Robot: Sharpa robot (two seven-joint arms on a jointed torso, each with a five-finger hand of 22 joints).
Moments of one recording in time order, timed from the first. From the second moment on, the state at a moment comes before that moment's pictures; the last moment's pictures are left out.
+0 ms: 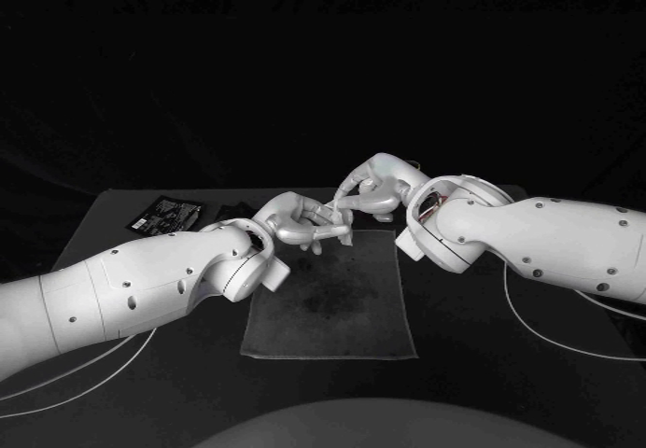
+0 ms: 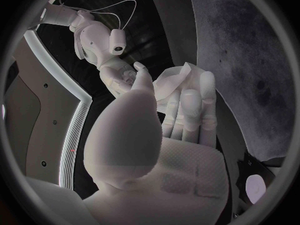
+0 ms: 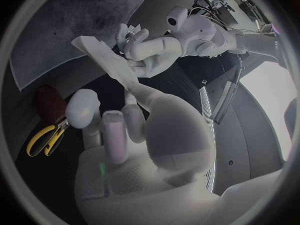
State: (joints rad) left arm 1.15 -0.64 -0.11 1.46 -0.53 -0.37 0.08; left_hand 1.45 -0.19 -0.11 0.30 0.05 0.80 0.19 0.41 0.16 0.86 0.13 0.48 0.07 1.23 0.05 1.33 0.44 0.18 1.03 0.14 0.80 0.59; right arm 1.30 -0.77 -0.13 1.67 -0.96 -0.50 -0.25; right_hand 1.22 0.00 0.54 -0.09 0.05 1.04 0.08 0.34 0.44 1.43 0.01 1.35 1.31 1.47 -0.06 1.51 1.31 0.10 1.32 0.05 1.05 1.29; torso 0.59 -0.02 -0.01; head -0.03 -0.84
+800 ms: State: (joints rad) left arm 1.15 -0.64 -0.11 1.46 -0.49 -0.39 0.08; left_hand 1.60 0.01 0.05 0.28 0.05 0.88 0.14 0.47 0.19 0.94 0.09 0.54 0.08 1.29 0.02 1.37 0.58 0.17 1.05 0.12 0.82 0.60; right arm 1.29 -0.76 -0.14 1.67 -0.96 -0.49 -0.25; right_hand 1.22 0.00 0.55 -0.09 0.04 1.04 0.08 0.34 0.44 1.43 0.01 1.34 1.31 1.46 -0.06 1.51 1.31 0.10 1.32 0.05 1.05 1.29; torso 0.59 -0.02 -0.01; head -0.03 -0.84
